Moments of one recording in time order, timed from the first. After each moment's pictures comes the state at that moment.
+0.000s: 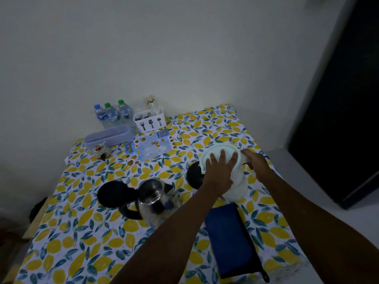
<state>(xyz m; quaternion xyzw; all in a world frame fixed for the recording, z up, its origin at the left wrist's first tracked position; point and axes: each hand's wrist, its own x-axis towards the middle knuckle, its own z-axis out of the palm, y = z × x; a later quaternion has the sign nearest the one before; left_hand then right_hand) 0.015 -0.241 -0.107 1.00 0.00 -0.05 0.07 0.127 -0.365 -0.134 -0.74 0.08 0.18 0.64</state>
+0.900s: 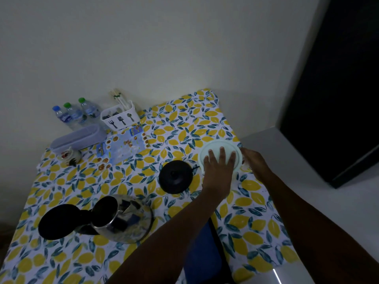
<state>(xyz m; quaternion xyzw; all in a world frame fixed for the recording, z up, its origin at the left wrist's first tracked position) 0.110 -0.337 -0.150 1.00 0.00 -0.04 0.01 0.225 -0.458 -0.205 -0.73 0.05 0.21 0.64</state>
